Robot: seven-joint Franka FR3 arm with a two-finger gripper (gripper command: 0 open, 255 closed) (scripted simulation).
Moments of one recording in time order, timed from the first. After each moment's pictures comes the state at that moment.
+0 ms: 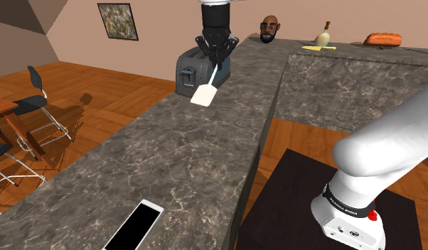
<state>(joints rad) -0.65 -0.29 0.68 -1.78 0.12 1.56 1.37</state>
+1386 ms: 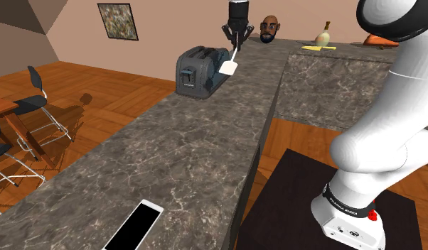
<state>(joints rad) -0.79 0.11 0.54 -1.43 -0.11 1.55 1.09</state>
